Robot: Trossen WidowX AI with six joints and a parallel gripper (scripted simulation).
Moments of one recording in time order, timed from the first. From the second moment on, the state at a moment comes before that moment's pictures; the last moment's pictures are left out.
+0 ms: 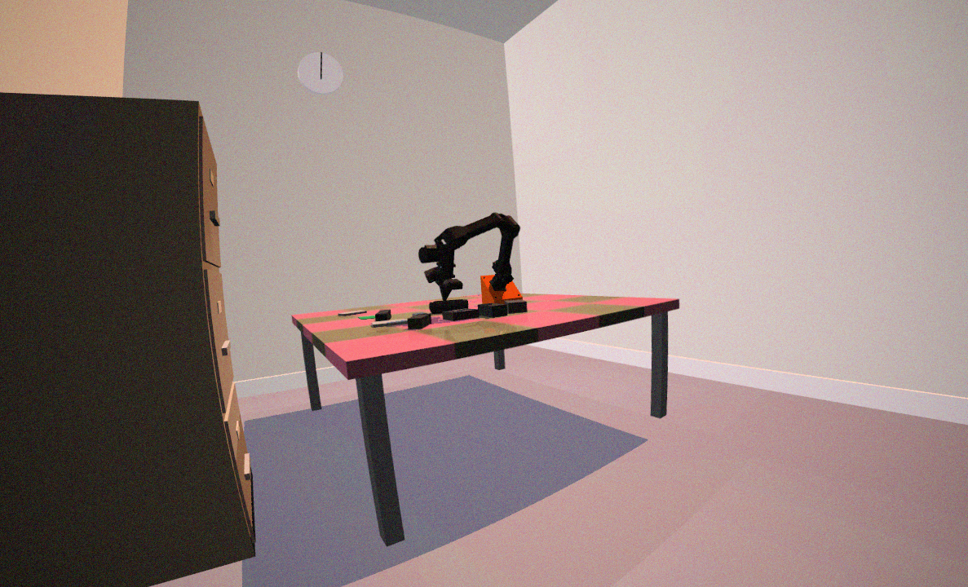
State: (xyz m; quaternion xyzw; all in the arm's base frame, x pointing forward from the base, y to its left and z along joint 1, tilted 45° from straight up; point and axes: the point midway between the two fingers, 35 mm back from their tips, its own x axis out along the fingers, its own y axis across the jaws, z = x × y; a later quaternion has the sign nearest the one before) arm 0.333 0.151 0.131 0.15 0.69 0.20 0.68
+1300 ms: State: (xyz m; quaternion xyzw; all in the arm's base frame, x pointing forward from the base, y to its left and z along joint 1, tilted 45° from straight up) arm 0.217 0.060 0.036 0.48 0.65 0.22 0.54
